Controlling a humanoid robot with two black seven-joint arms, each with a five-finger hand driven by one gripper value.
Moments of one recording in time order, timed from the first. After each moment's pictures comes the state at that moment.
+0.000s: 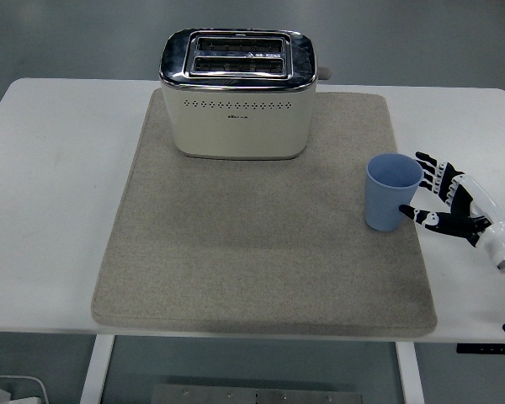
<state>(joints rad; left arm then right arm) -0.05 0.00 0.04 -0.12 -0.05 -0.13 0.05 0.30 -0.61 0.79 1.26 -0.85 -0.07 0.45</state>
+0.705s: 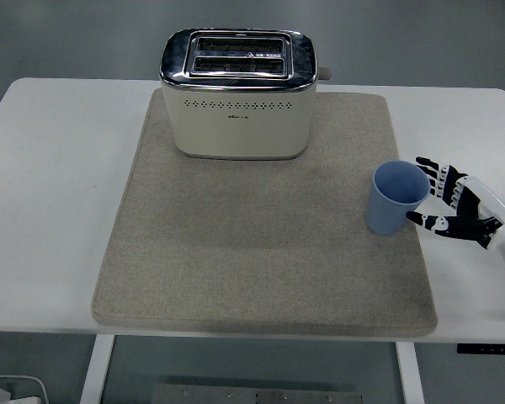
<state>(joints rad) -0.05 0.00 0.04 -0.12 -0.05 -0.13 0.05 0.30 -0.69 0.80 1.29 -0.84 0.05 0.42</state>
